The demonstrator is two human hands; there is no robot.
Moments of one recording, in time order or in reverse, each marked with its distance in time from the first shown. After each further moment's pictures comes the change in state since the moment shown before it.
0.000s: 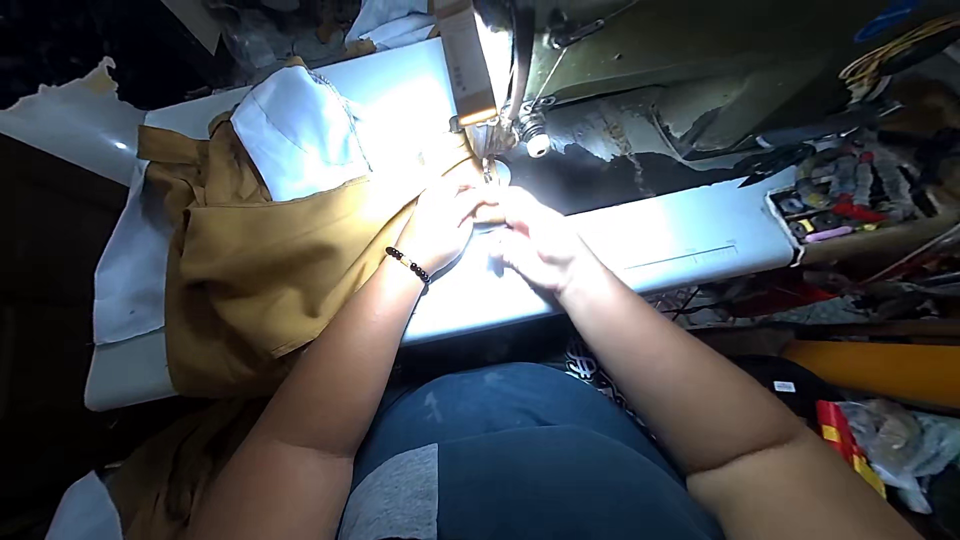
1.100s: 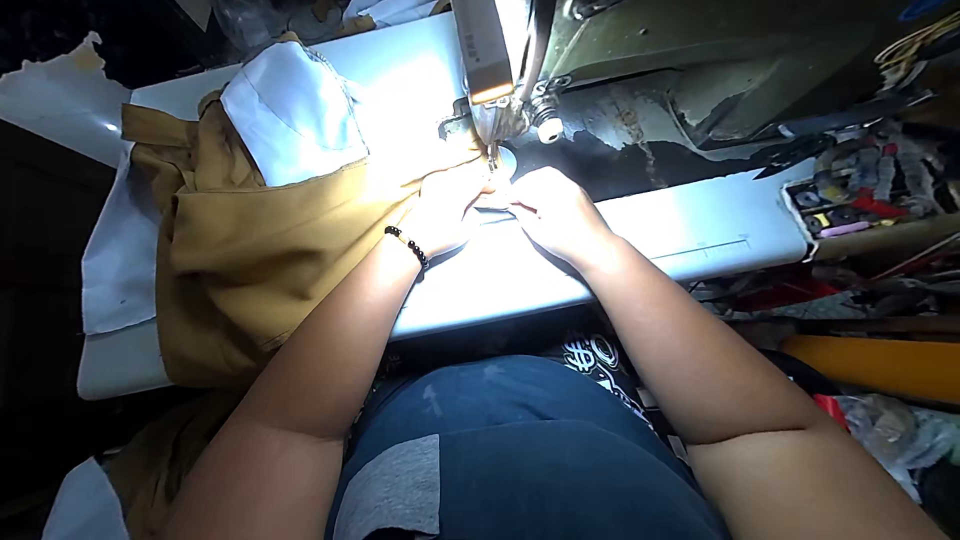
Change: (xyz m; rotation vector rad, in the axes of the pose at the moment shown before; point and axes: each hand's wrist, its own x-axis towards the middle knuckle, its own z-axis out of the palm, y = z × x) left_hand 0.007 -0.008 -0.002 -0.047 -0.225 -0.058; right_hand 0.021 -0.003 -0.044 -1.565 0.004 -0.860
